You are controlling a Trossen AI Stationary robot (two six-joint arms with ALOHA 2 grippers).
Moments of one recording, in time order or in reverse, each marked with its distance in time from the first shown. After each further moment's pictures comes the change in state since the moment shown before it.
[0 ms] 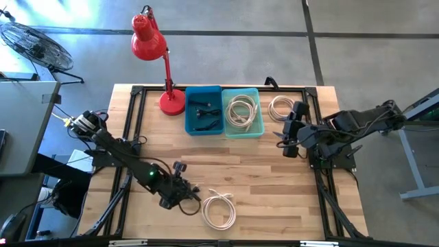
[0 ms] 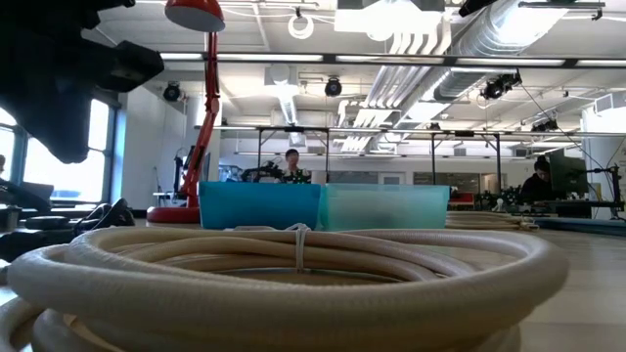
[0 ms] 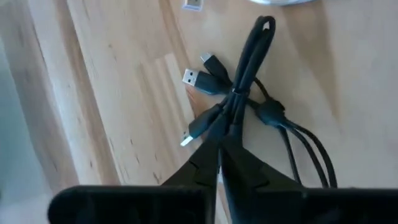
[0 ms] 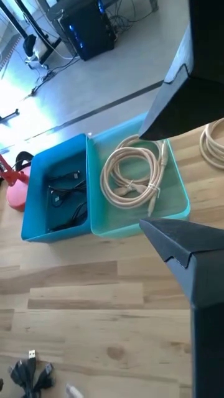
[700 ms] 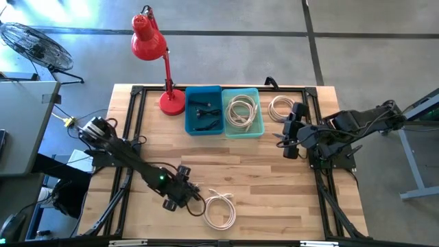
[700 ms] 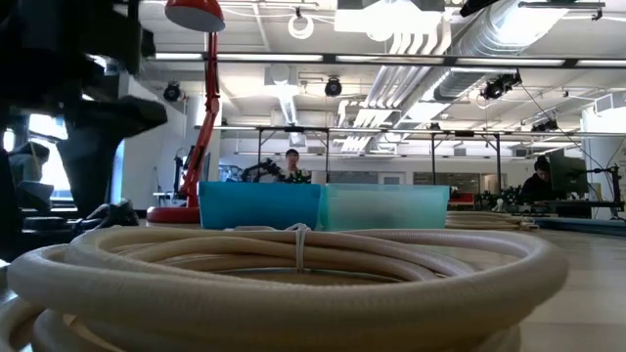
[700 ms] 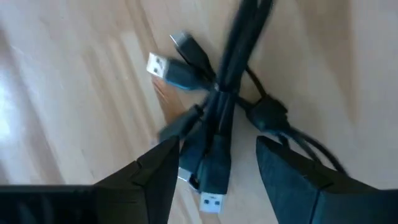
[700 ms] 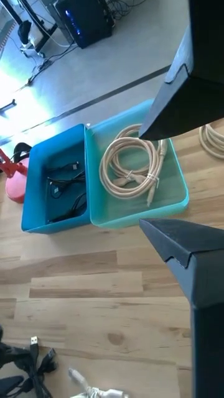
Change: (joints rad) left arm 0.035 0.142 -0.006 0.076 0.093 0.012; right arm 0.000 0.000 0.001 0.001 -0.037 0.021
